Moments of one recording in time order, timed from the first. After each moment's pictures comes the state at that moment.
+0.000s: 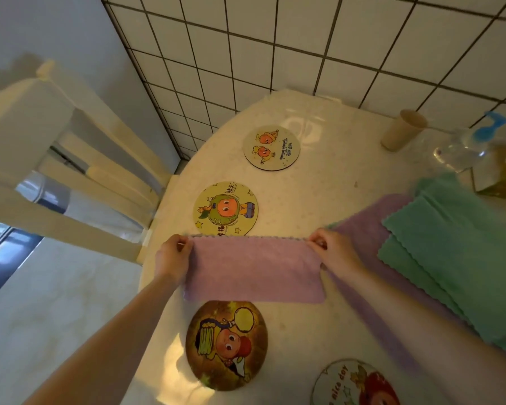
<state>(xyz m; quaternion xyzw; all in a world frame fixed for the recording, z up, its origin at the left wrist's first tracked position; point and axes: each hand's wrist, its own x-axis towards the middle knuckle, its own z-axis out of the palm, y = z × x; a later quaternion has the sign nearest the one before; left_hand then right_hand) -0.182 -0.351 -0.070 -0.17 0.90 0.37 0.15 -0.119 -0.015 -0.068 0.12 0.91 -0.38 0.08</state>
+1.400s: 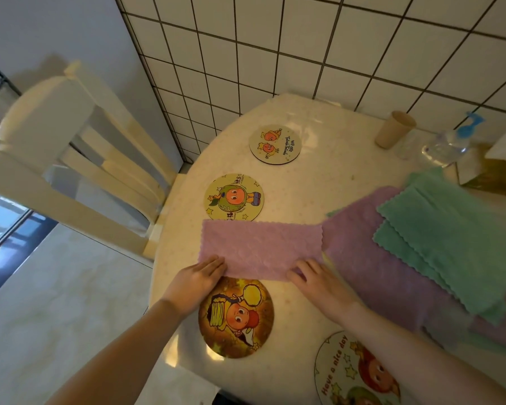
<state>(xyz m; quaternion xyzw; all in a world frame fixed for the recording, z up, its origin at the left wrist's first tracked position) -0.095 -0.380 -0.070 0.40 0.92 0.01 0.08 -0.018 -0.075 -0.045 -0.19 0.98 0.00 0.09</state>
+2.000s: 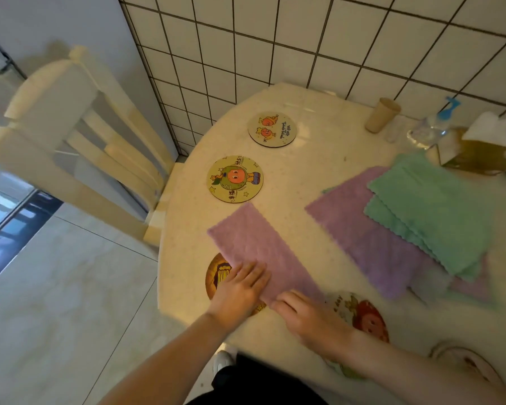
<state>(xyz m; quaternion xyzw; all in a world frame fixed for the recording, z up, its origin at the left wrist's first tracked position) 0.005 -0.329 -0.081 0.44 0.89 0.07 0.06 0.091 -0.140 -0.022 -0.26 0.94 -0.18 0.08</state>
